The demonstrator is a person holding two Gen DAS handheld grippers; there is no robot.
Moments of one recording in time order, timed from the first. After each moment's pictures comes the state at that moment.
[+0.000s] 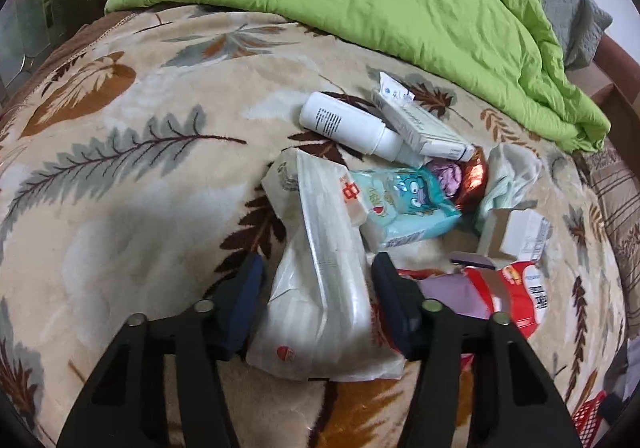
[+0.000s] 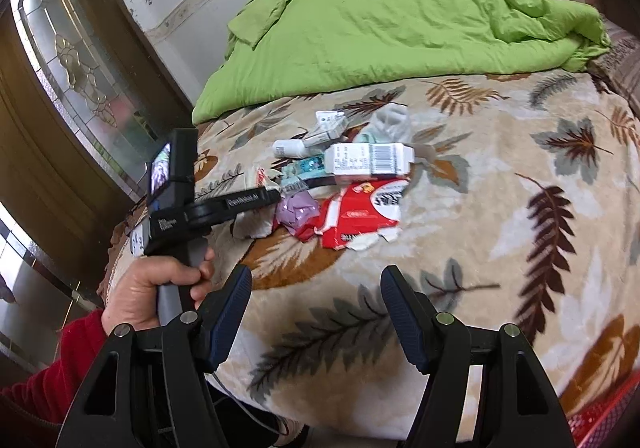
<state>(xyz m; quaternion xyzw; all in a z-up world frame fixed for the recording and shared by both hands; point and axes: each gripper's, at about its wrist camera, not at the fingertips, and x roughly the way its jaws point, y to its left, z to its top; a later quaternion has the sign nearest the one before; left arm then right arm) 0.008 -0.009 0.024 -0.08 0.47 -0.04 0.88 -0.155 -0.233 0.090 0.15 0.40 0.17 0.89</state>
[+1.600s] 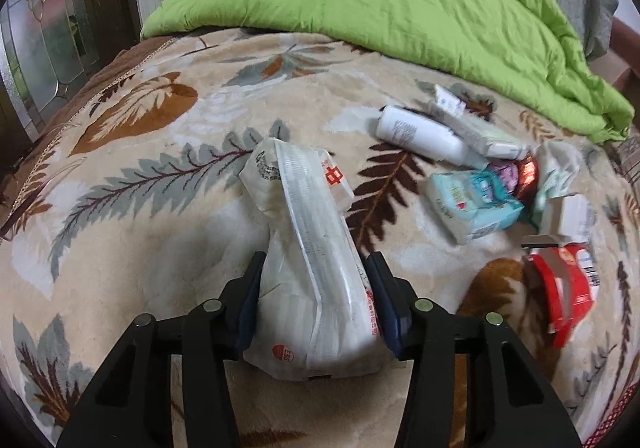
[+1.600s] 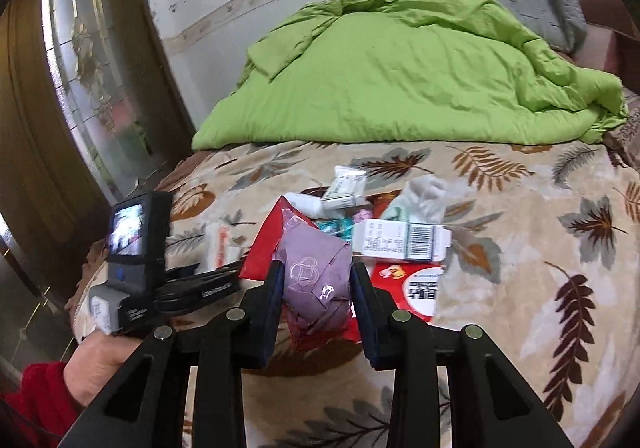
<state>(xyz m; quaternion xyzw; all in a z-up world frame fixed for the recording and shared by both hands) -0.013 0.023 0.027 -0.03 0.43 0.01 0.90 -0.111 -0.189 0.099 0.10 0.31 0.14 0.93</state>
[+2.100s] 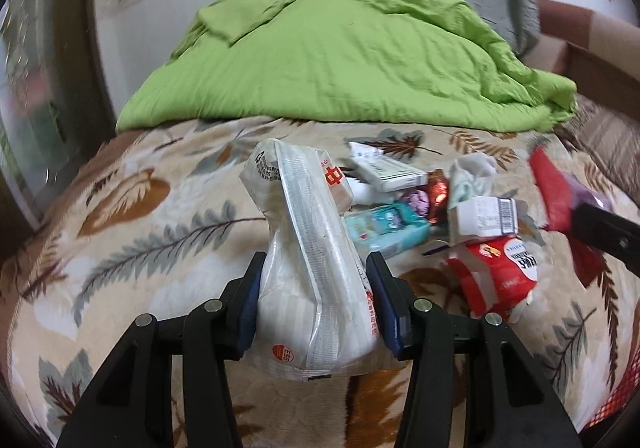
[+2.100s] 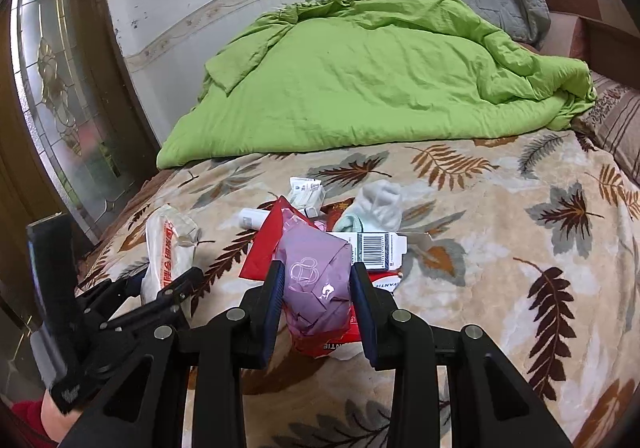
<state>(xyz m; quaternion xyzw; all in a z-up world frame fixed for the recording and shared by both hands) -0.061 -0.030 0.067 0.06 0.32 -0.05 0.94 -0.102 -0.211 0.094 0.12 0.31 0.08 0.94</state>
